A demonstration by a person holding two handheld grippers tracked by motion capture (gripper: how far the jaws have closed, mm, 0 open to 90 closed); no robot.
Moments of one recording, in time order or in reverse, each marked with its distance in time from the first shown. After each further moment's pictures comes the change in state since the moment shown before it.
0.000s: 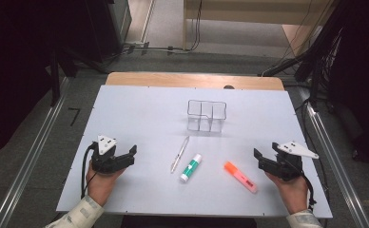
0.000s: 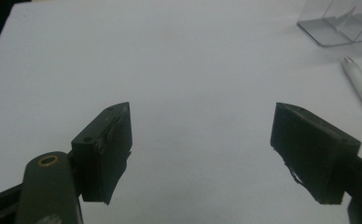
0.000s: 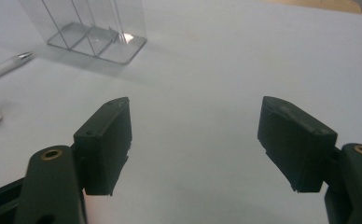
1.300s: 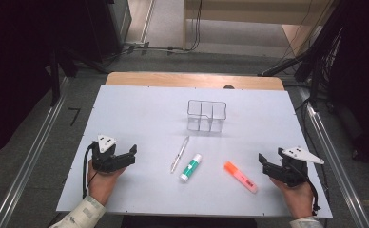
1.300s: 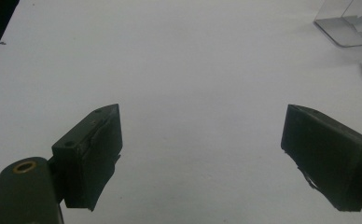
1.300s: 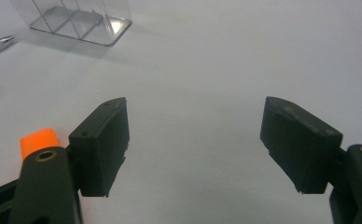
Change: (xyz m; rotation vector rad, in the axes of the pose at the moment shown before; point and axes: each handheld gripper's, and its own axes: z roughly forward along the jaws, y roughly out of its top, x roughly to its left) left arm 0.000 0.002 0.009 0.004 0.029 -0.027; right arm -0.007 -0.010 -0.004 0.031 -0.030 0.009
